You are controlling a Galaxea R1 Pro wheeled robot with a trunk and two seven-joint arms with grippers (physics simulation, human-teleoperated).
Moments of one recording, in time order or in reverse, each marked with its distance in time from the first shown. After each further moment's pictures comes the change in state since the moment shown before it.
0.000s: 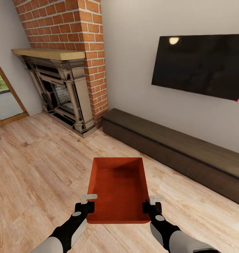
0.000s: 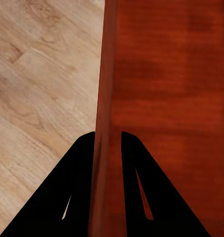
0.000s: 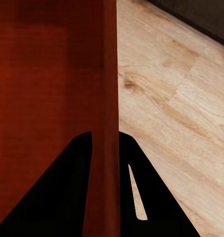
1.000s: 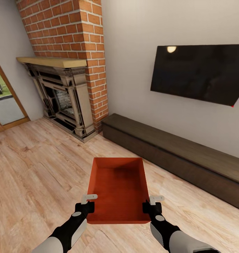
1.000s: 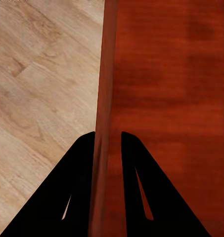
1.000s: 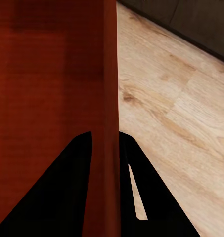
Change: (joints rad) left arm 0.000 -0.001 0.004 0.003 -0.005 0.000 -0.002; right arm 0.000 -0.001 0.002 0.001 -0.002 0.000 0.000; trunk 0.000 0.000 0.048
